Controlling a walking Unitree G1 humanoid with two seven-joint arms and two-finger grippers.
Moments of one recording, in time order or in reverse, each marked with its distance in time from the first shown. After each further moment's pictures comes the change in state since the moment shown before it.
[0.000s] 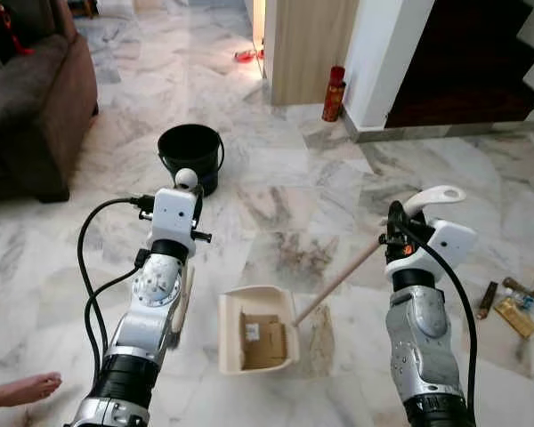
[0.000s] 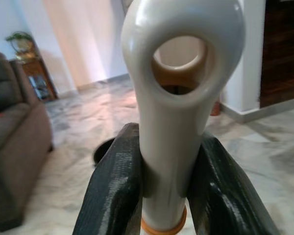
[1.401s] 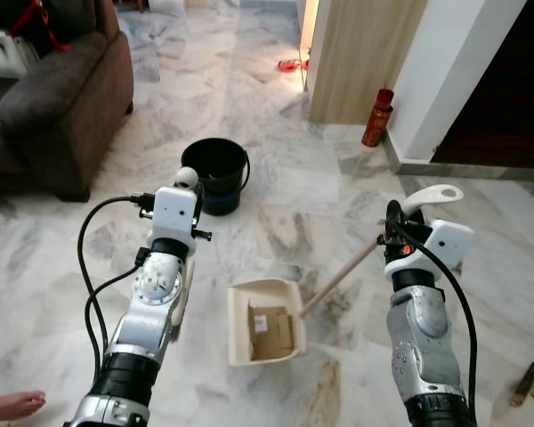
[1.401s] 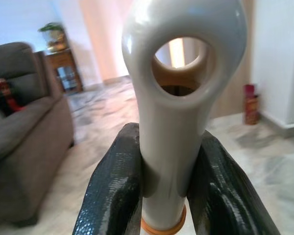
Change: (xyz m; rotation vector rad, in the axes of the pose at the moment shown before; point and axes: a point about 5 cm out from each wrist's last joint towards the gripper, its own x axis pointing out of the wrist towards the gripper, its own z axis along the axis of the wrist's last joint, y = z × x) left arm 0.000 -0.001 -0.001 0.002 0.002 -0.002; right arm -0.001 0.003 -0.002 0.006 0.009 0.027
